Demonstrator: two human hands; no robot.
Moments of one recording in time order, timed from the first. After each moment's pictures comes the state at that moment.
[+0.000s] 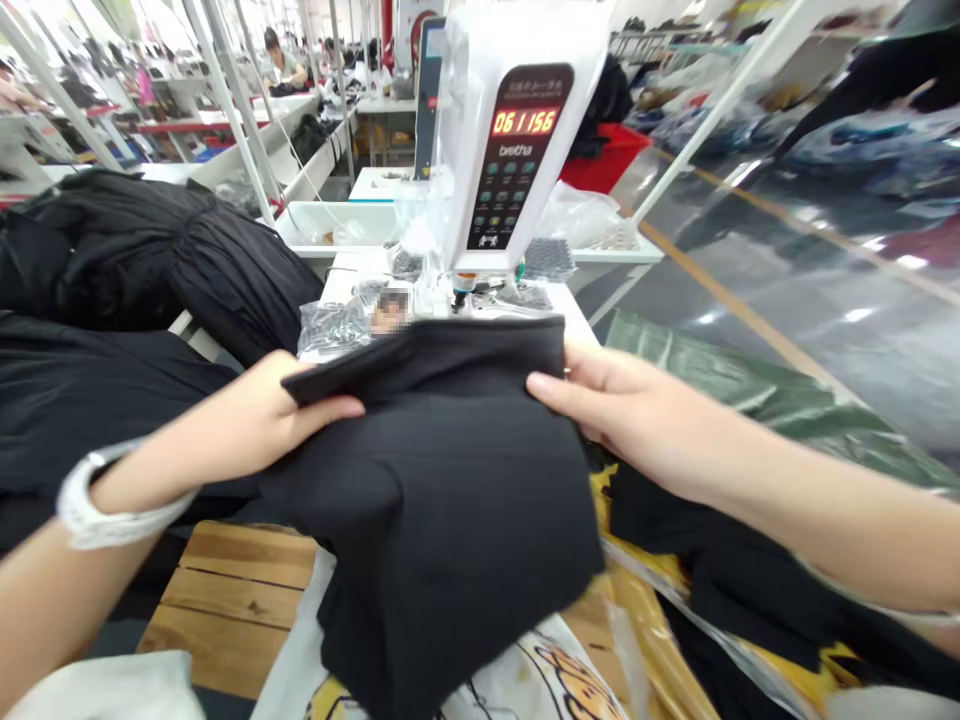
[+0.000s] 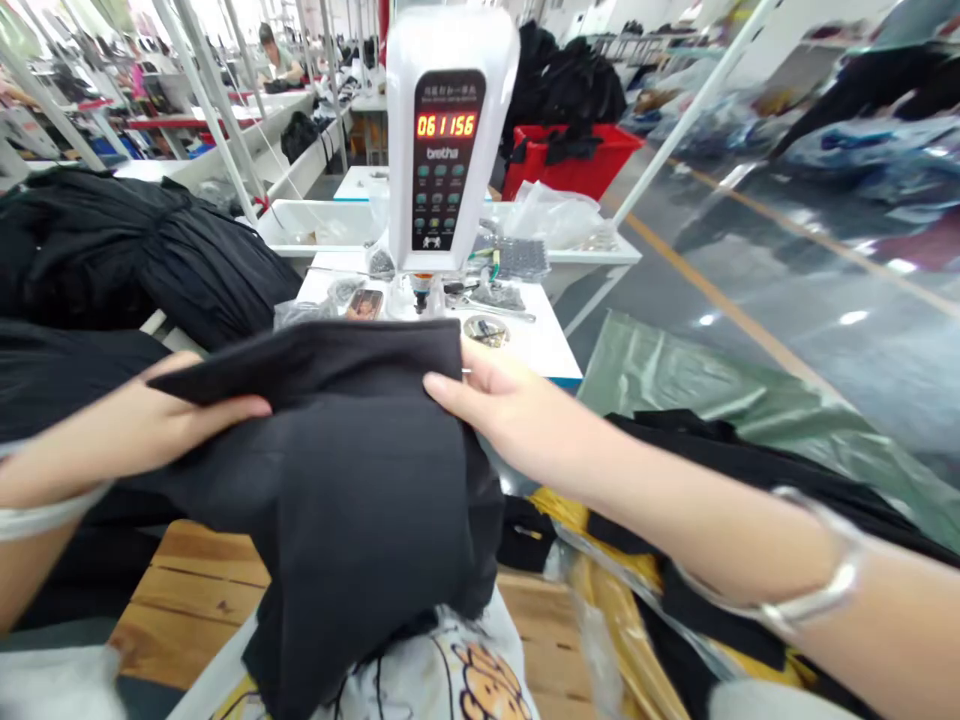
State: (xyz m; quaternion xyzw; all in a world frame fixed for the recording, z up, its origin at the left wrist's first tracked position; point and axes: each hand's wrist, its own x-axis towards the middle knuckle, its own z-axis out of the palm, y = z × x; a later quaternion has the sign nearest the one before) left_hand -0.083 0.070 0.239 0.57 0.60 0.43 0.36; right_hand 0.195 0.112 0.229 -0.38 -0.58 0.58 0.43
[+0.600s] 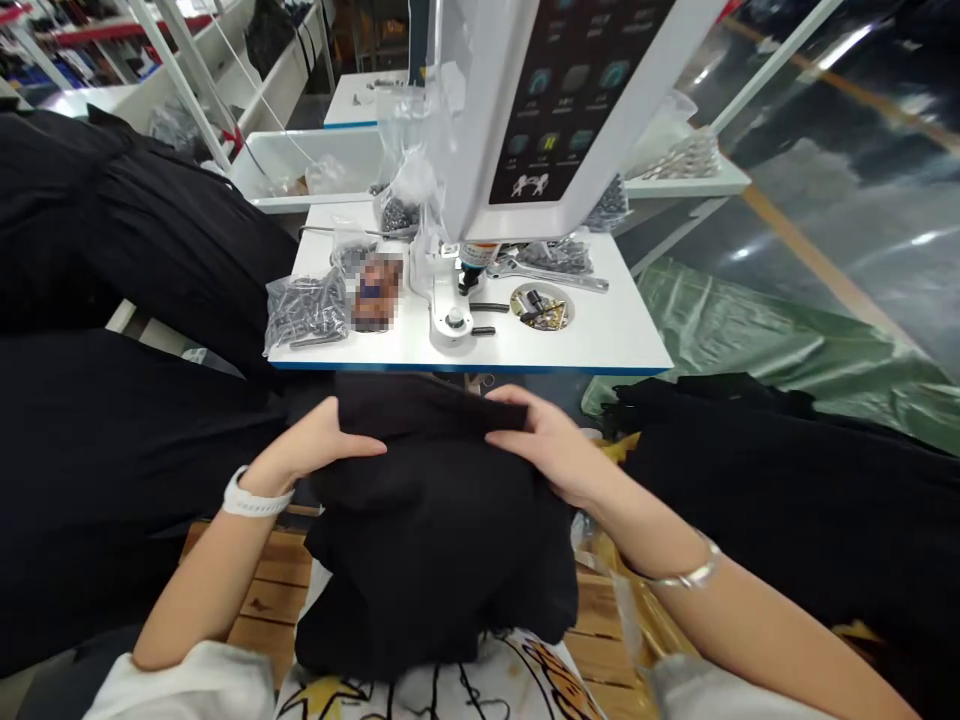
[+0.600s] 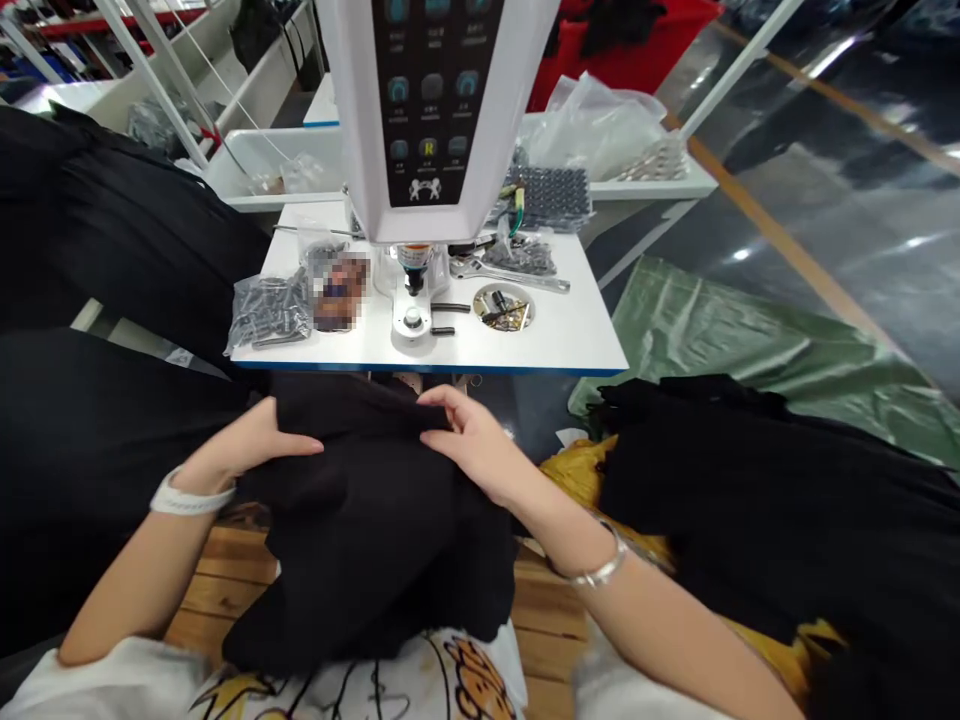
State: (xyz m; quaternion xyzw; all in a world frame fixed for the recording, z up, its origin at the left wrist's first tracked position) left_hand -0.066 0.151 0.132 0.48 0.59 0.29 0.58; right_hand 0.191 0.175 0.118 -0.46 -0.45 0.69 0.34
